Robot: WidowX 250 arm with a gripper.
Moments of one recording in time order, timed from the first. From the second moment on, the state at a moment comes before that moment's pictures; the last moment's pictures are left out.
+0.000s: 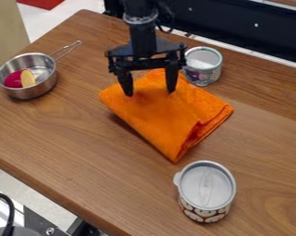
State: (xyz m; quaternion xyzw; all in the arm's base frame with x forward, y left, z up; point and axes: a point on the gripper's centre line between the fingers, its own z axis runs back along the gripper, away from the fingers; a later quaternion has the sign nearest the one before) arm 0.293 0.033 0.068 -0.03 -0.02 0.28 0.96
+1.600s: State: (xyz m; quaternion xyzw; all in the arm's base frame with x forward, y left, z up) arm 0.295 0.094 0.108 -0.01 -0.08 0.29 0.95
